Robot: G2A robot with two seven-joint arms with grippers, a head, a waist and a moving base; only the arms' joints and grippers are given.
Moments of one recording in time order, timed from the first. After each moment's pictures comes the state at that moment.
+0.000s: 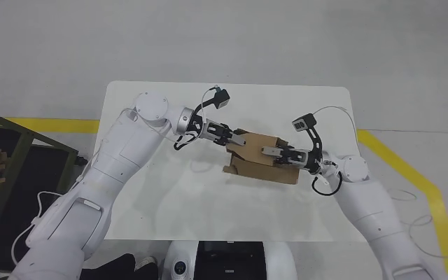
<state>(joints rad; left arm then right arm) 0.68 -1.16 -0.89 -1.18 -0.42 -0.18 -1.40 -1.06 -1.11 1.08 -1.23 0.68 -0.58 1.24</state>
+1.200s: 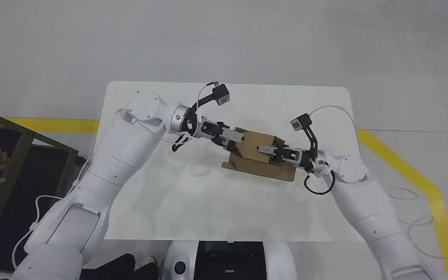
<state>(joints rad) 0.72 -1.15 -0.95 -1.28 -0.54 -0.22 -1.46 -1.08 -1.12 1.08 -1.25 0.50 -0.55 1.10</state>
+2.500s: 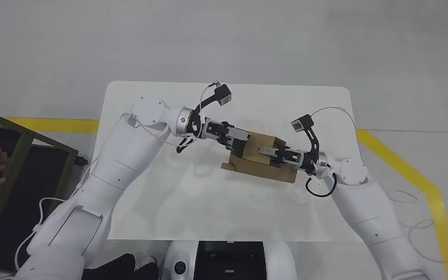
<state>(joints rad) 0.75 -1.16 -0.95 -1.29 -0.52 -0.23 -1.37 -1.11 -1.12 1.10 -1.30 0.54 -0.56 1.12</state>
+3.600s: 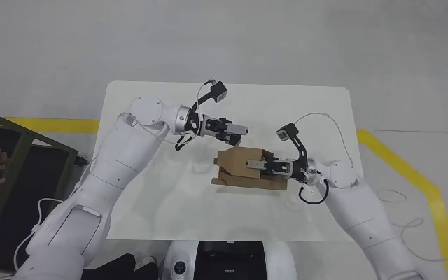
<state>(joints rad) 0.74 -1.16 -0.95 -1.26 -0.46 -0.24 -1.33 -1.11 -1.13 1.03 -1.33 0.55 -0.54 1.18</state>
